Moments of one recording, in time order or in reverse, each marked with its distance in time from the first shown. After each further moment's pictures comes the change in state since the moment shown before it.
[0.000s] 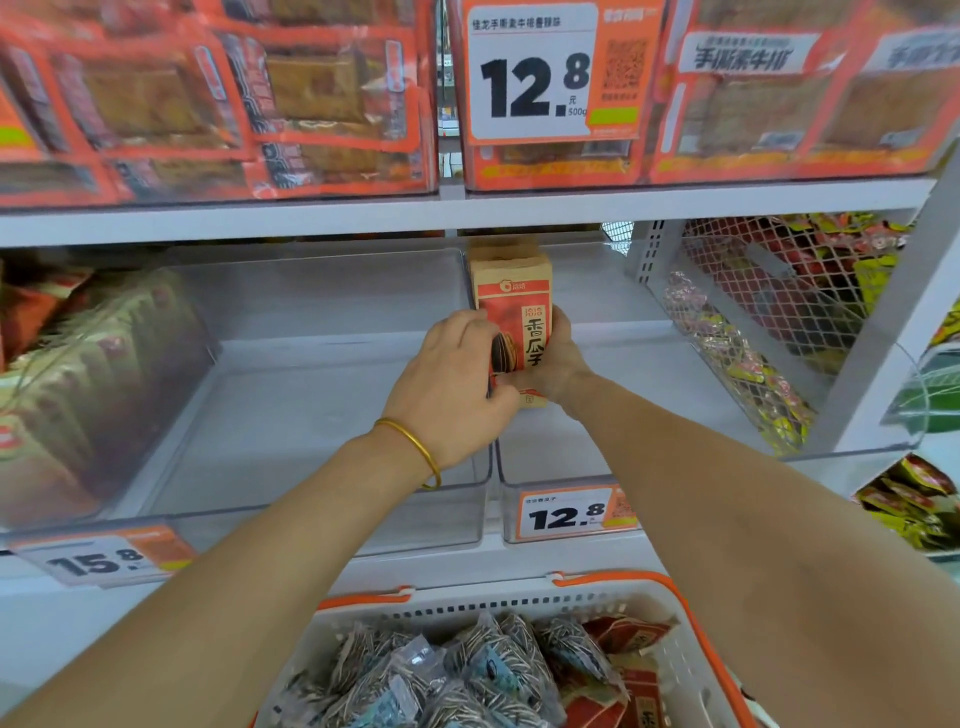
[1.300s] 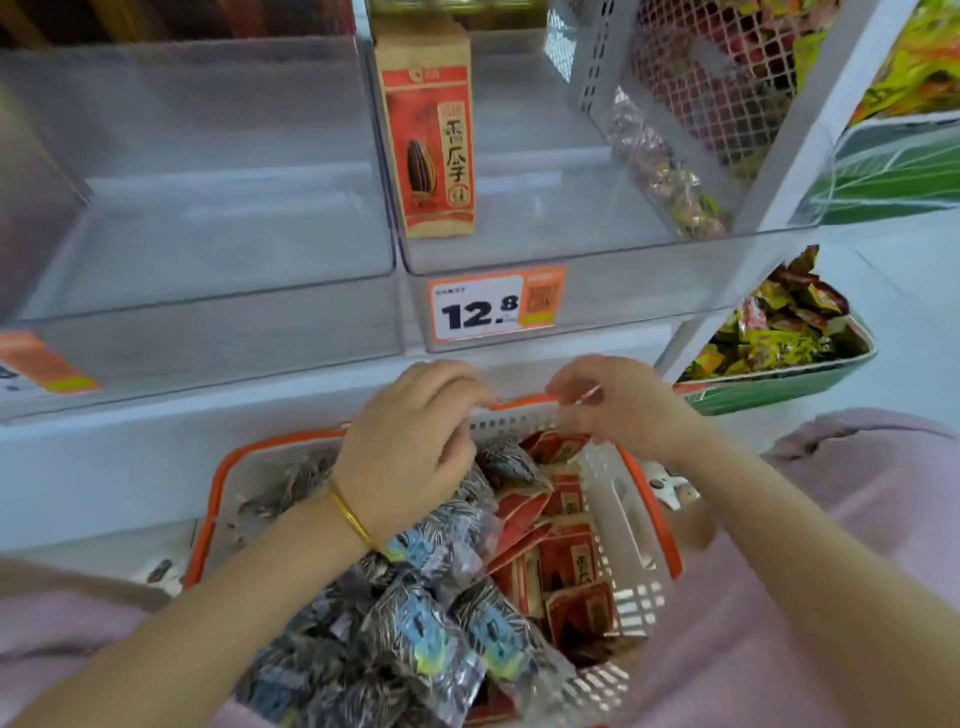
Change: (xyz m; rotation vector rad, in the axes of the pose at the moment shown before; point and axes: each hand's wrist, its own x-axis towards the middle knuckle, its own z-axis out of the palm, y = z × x) left_hand -0.153 0.029 0.071 -0.161 -0.055 0.265; right_hand -0.219 0.079 -0.068 -0.488 -0.210 0.043
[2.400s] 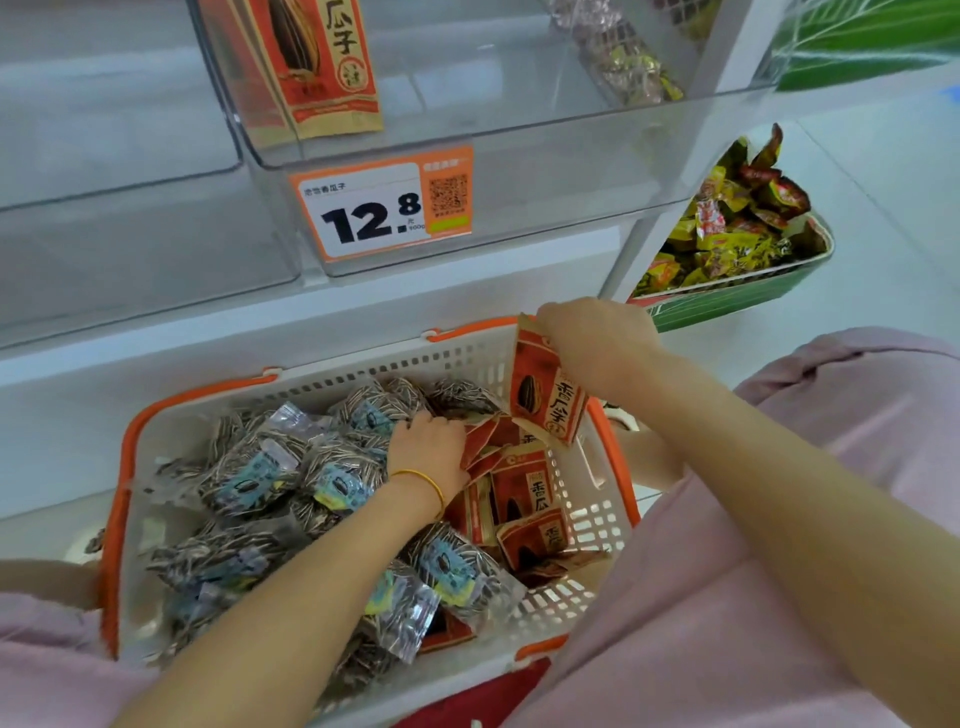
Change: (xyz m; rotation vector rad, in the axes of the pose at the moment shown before) left_hand -0.023 0.002 0.172 0.349 -0.801 -0.346; right_hand -0.005 0.034 0.003 -0.796 -0.064 0.118
